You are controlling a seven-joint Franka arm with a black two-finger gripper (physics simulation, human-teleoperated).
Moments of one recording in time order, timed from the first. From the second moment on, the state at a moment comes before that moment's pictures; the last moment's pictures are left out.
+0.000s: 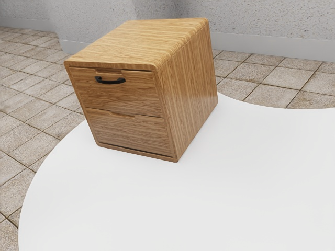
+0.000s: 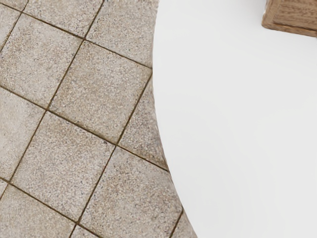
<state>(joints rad) 0.75 -0.13 -0.10 -1.26 0.14 1.39 0.30</state>
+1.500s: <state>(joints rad) 0.32 -0.18 -0.16 -1.81 0.38 2.28 1.31</state>
